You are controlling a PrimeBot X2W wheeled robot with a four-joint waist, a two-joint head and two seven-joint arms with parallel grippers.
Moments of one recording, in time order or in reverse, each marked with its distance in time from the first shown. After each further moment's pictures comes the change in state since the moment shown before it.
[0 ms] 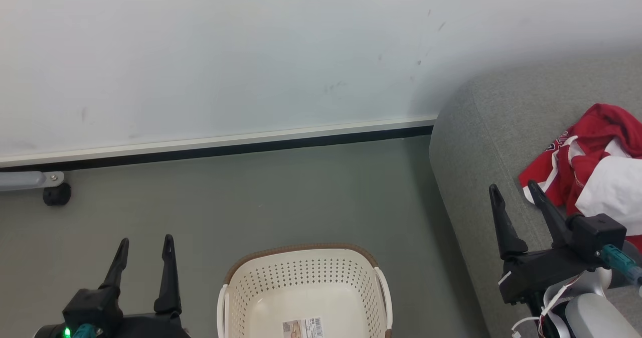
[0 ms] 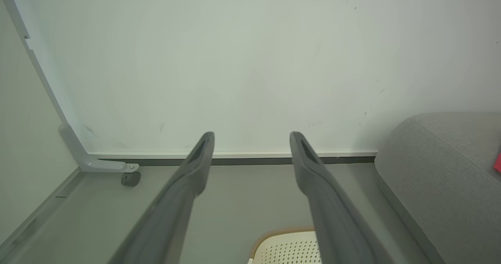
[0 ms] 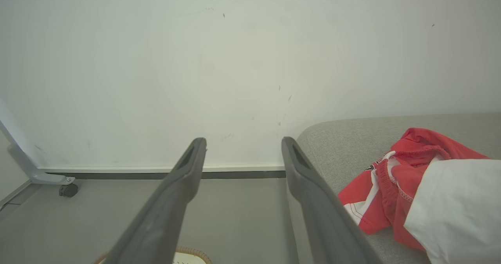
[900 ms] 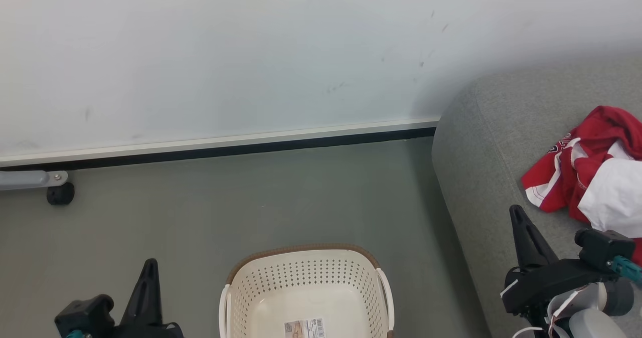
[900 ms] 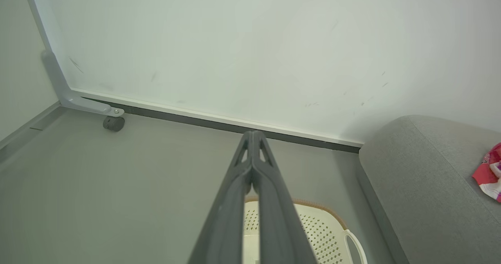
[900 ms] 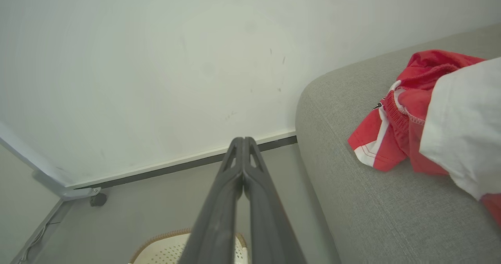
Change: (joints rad) left arm 0.017 -0.035 0.029 0.075 -0.155 -0.029 0.035; right arm 0.046 0.056 -0.056 0.046 0.150 0.023 0.040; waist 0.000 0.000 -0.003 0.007
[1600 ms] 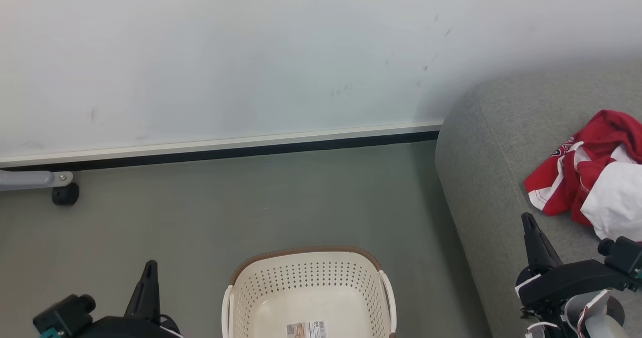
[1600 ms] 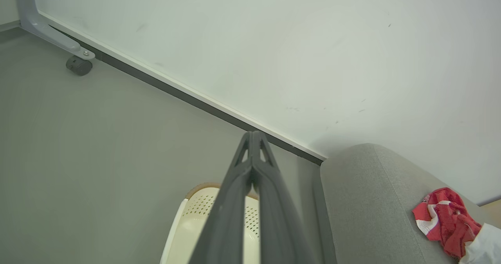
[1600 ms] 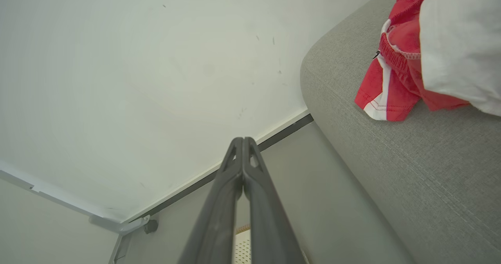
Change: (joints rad) left arm -0.028 -0.021 0.041 0.062 -0.294 -0.052 0.037; right arm 0.015 0.051 -0.099 0.027 0.260 0.046 0.052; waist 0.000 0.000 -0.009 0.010
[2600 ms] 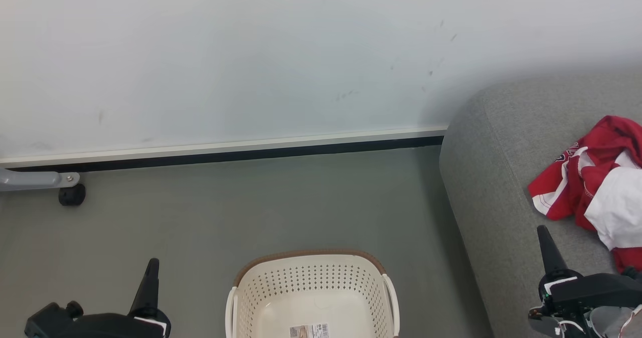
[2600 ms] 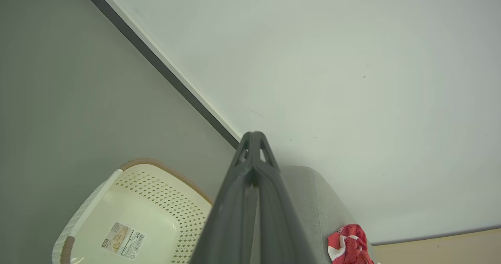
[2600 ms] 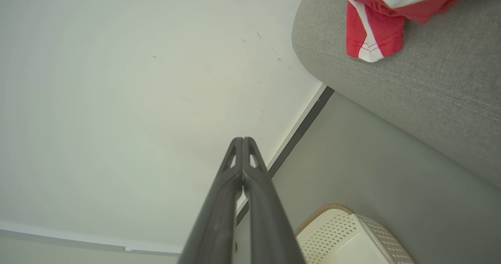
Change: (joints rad) left arm -0.053 -0.025 0.052 0.092 -0.401 -0.077 0.052; right arm 0.022 0.072 -0.139 0.044 0.365 0.066 0.061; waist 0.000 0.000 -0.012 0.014
